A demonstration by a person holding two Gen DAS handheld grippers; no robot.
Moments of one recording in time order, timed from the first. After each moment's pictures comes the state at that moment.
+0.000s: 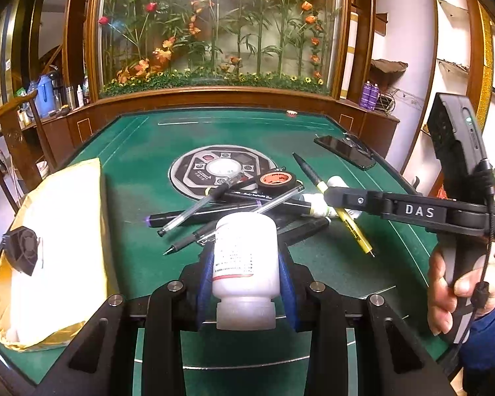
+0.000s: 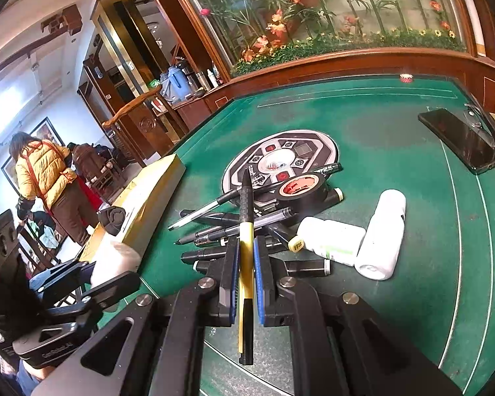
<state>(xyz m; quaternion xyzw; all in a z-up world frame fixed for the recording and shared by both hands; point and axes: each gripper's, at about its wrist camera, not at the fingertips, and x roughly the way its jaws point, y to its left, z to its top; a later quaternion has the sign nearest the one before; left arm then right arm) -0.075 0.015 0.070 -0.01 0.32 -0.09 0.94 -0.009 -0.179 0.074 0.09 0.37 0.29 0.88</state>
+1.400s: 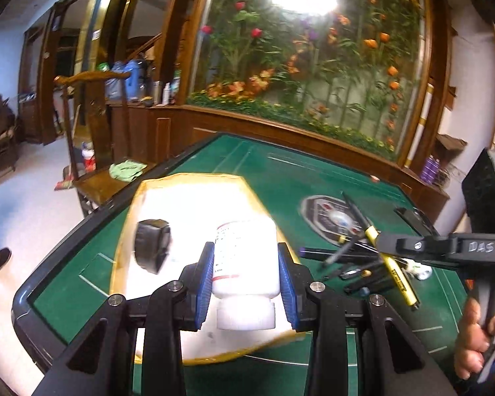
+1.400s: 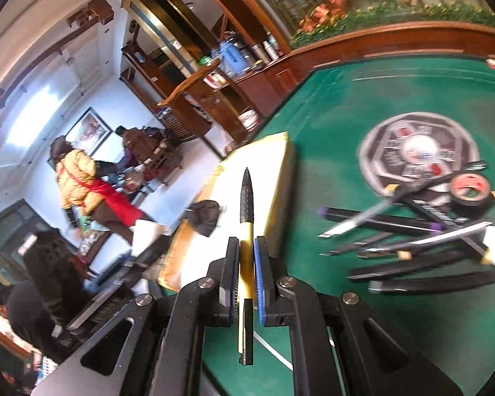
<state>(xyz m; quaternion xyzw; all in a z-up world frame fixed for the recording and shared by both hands) -0.103 0.190 0.075 -0.12 0.26 0.05 0.96 -0.014 -0.021 0.103 0.13 0.42 0.41 0.80</state>
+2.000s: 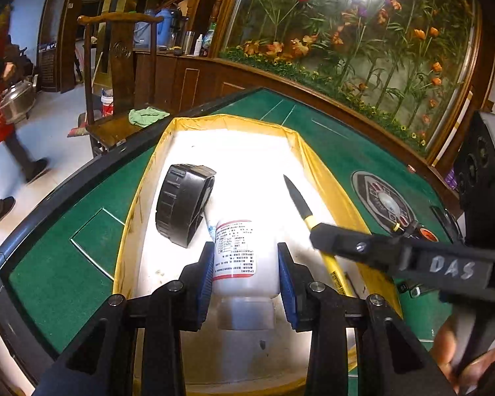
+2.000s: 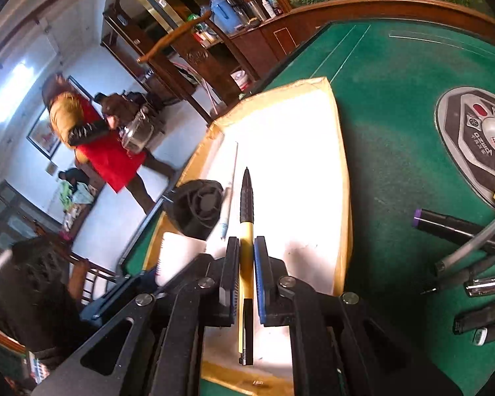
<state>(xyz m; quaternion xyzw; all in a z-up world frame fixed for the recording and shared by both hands) -0.058 0.235 0.017 -0.19 0.34 0.09 0.92 0.015 0.113 0.048 0.07 0.49 0.38 0.78</state>
